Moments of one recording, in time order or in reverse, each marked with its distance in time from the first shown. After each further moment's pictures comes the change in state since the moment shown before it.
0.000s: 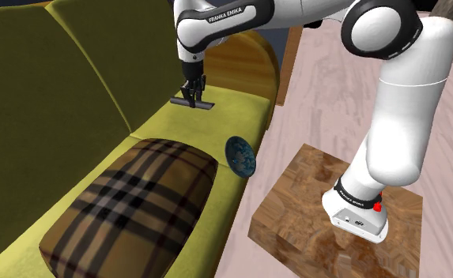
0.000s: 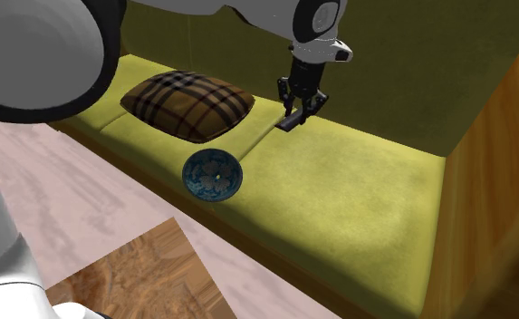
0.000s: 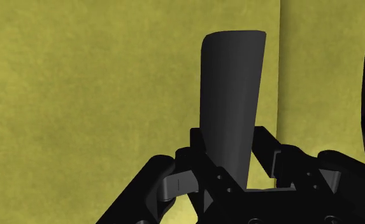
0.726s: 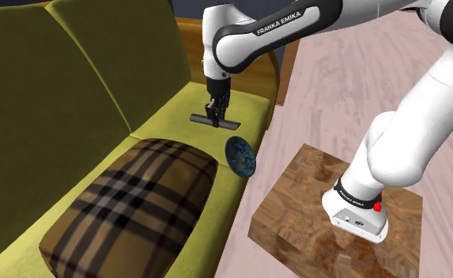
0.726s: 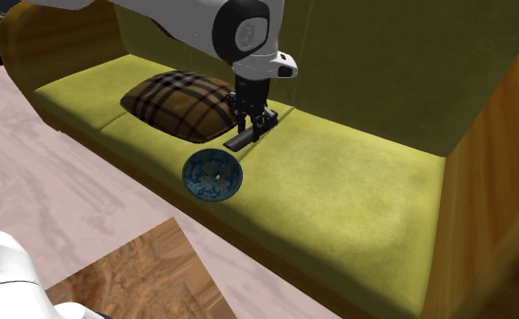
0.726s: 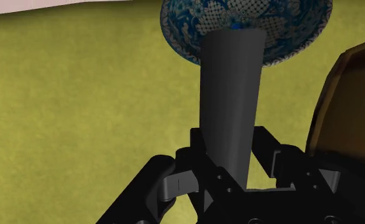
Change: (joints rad) arm 0.045 -0.401 0.044 -0.537 0.042 0.144 0.062
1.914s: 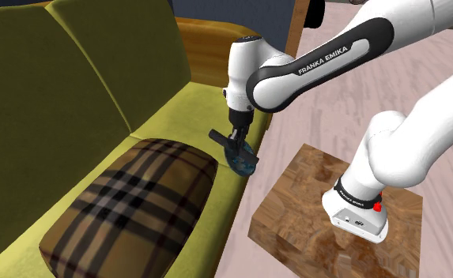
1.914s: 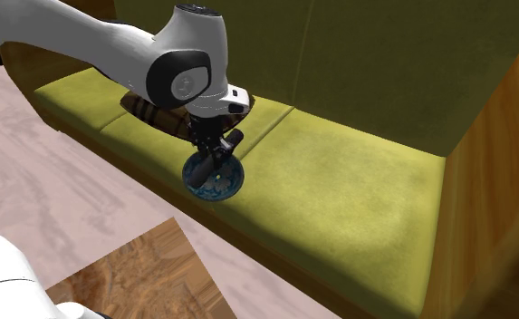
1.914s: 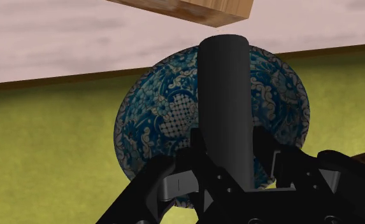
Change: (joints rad) arm 0.061 -0.225 0.062 -0.379 0.071 0.167 0.057
